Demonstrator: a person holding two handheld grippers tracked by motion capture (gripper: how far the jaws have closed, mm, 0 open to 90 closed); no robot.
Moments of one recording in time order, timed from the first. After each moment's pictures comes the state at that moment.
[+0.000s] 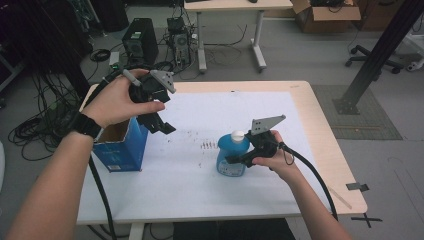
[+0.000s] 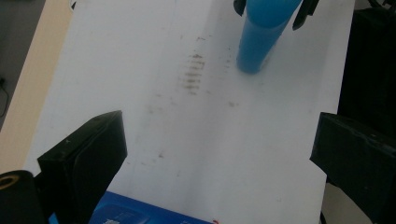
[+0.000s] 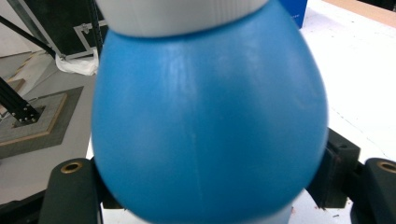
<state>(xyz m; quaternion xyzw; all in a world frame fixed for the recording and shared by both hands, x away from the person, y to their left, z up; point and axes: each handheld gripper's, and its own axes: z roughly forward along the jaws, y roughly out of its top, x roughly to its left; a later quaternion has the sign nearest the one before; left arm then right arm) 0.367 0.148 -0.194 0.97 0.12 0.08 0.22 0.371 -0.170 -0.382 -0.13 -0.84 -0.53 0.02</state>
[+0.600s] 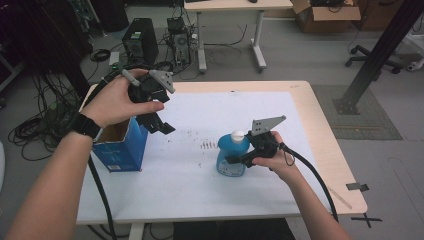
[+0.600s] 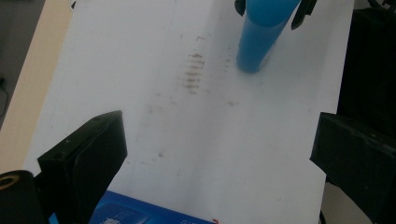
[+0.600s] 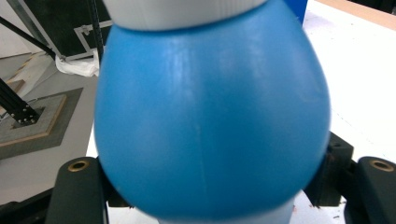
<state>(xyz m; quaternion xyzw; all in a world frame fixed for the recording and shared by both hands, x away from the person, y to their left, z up) 0.367 0.149 -0.194 0.97 0.12 0.08 0.22 0.370 -0.171 -0.383 -0.12 -0.84 -0.53 0.02</state>
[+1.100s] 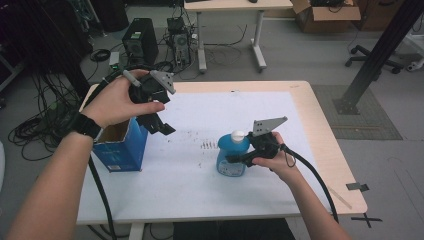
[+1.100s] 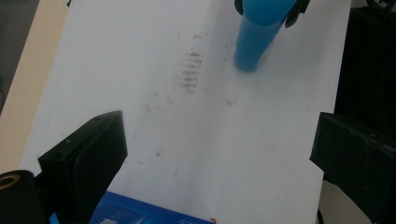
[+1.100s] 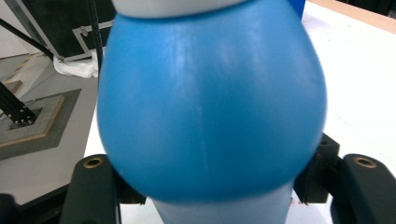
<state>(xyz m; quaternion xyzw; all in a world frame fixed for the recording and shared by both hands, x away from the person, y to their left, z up) 0.367 0.148 -0.194 0.97 0.12 0.08 0.21 0.369 -0.174 -0.384 -0.12 -0.83 -0.54 0.01</state>
